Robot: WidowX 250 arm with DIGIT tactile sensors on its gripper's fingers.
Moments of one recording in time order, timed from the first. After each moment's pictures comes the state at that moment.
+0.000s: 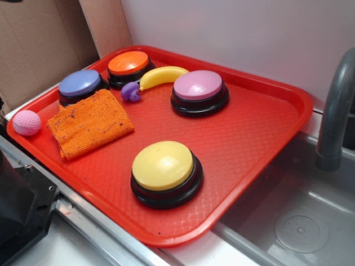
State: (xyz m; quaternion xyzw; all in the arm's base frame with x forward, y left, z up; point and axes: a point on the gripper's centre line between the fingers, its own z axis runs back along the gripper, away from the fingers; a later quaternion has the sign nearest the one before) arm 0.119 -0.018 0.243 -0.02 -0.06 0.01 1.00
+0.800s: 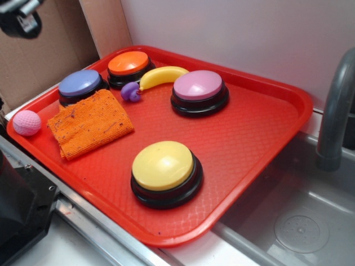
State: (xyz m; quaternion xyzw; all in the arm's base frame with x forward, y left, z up) arm 0.125 0.025 0.192 0.02 -0.10 0.13 0.99
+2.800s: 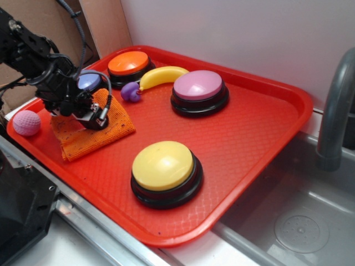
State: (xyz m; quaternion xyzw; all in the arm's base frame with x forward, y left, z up) arm 0.178 0.075 0.016 -0.01 -0.16 0.17 0.97
